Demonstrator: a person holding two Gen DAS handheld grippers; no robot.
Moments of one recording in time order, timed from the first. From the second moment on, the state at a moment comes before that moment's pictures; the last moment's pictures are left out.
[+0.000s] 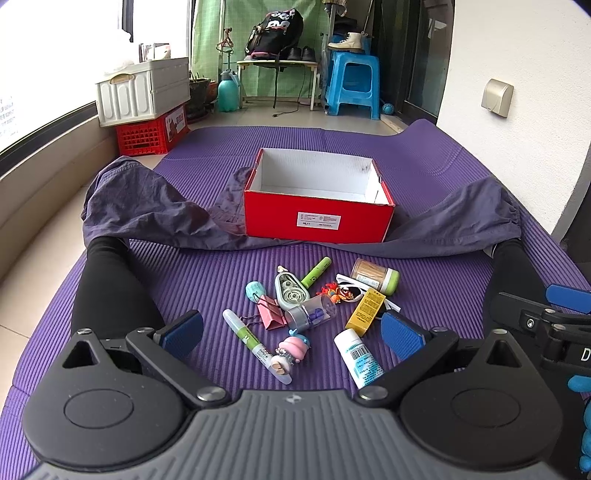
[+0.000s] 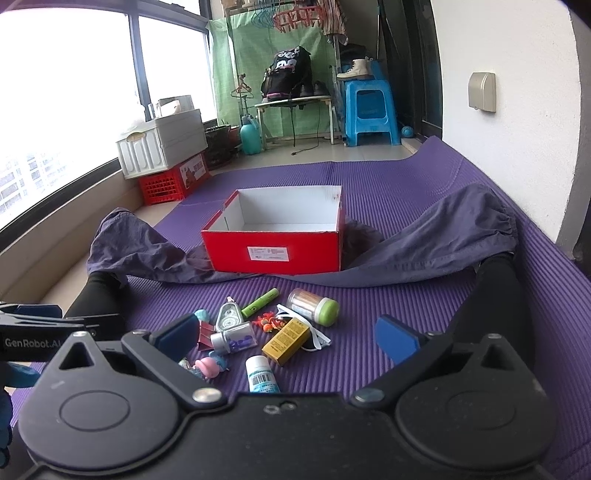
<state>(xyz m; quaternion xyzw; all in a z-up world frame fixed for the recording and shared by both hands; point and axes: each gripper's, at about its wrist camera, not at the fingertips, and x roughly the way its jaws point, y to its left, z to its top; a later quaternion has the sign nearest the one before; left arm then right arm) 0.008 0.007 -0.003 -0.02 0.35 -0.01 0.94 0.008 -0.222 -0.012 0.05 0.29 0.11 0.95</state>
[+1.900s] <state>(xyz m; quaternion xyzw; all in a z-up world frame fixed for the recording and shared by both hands) 0.069 0.025 -0.032 -0.01 0.36 0.00 0.93 0.065 -0.204 -0.030 0.00 0.27 0.13 0.95</state>
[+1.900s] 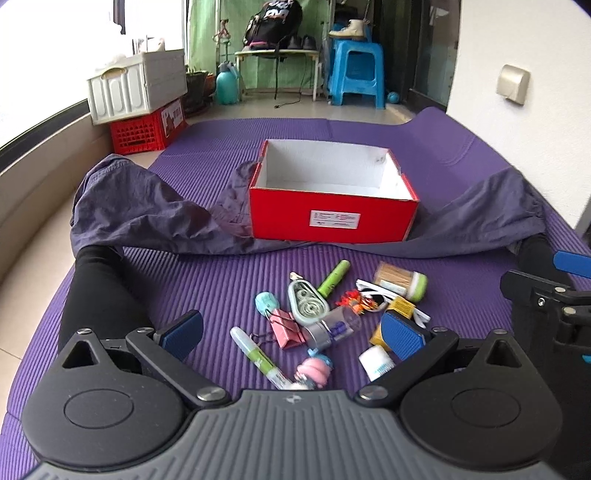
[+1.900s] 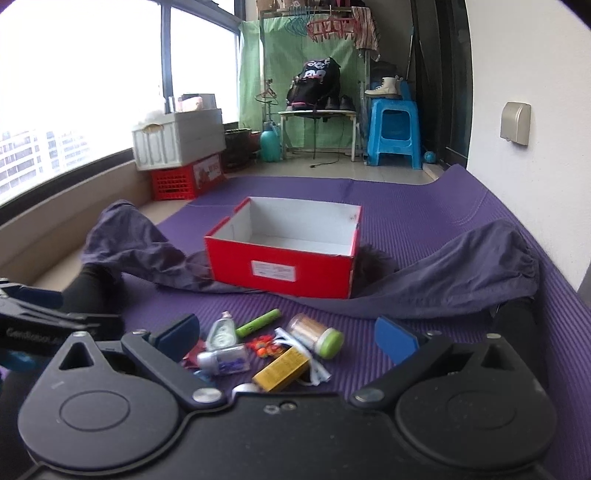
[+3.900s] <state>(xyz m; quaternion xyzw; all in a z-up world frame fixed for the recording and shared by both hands) 0.150 -0.014 -0.171 0.09 0.53 -0.07 0.84 0.137 -0.153 -0.169 -0.06 0.51 0.23 0.82</state>
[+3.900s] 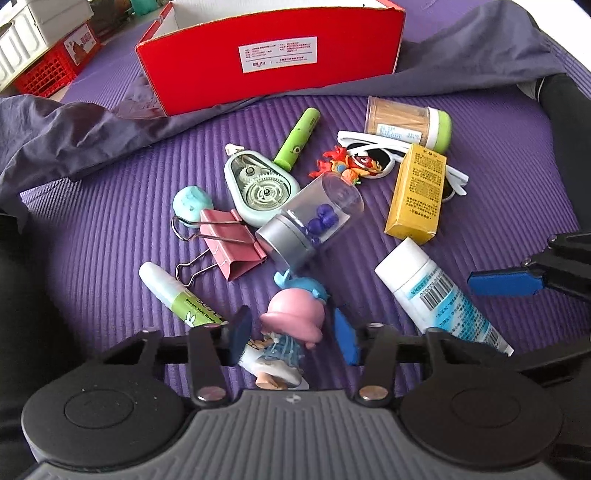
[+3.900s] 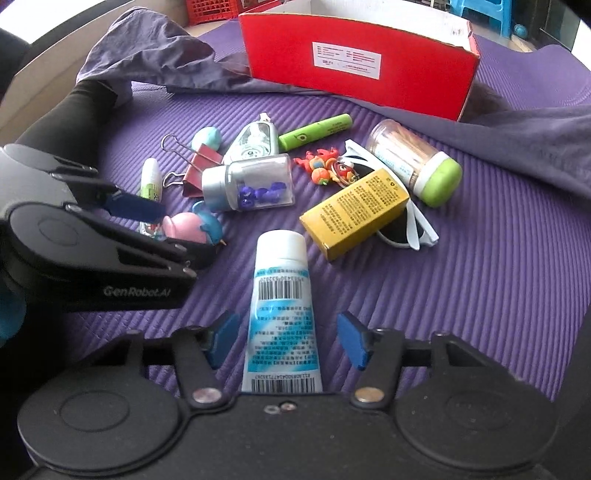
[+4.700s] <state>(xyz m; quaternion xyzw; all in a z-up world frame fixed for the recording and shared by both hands) 0.145 0.001 -0.147 0.03 0.53 -0.07 0.85 0.135 -0.171 -0.142 0.00 0.48 0.23 0.84</state>
